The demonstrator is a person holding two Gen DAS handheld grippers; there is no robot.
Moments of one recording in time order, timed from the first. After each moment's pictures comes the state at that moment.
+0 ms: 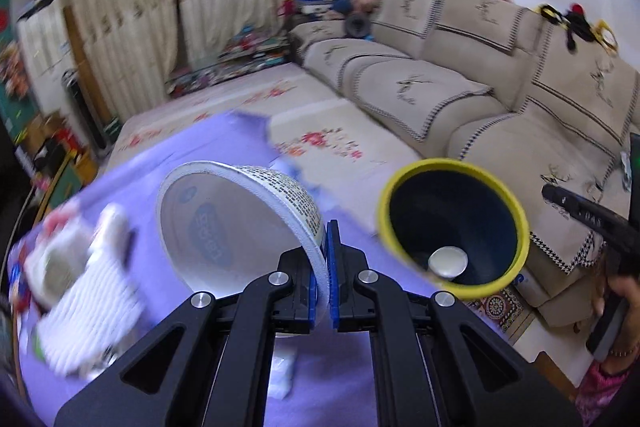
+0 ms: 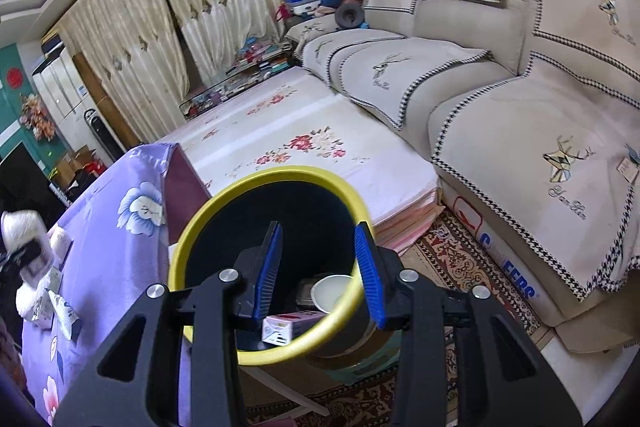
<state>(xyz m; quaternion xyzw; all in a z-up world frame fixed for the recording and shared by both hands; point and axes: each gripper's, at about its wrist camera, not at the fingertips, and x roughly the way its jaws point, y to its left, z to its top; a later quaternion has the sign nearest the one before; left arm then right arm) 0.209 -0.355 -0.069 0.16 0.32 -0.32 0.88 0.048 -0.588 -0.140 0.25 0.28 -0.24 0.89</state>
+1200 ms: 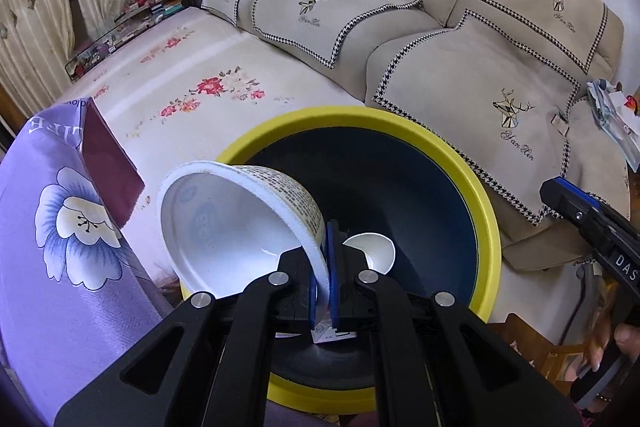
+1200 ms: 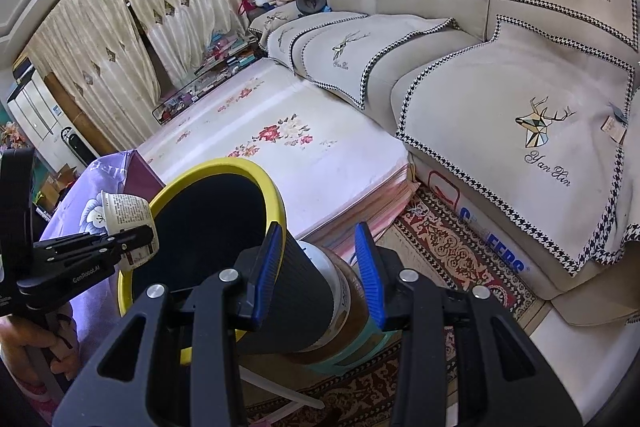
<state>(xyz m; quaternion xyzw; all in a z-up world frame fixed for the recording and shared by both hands) 0.233 -0.558 -0.172 0.23 0.43 -0.42 0.76 0.022 -0.641 -0.177 0.29 0.30 -0.27 0.87</state>
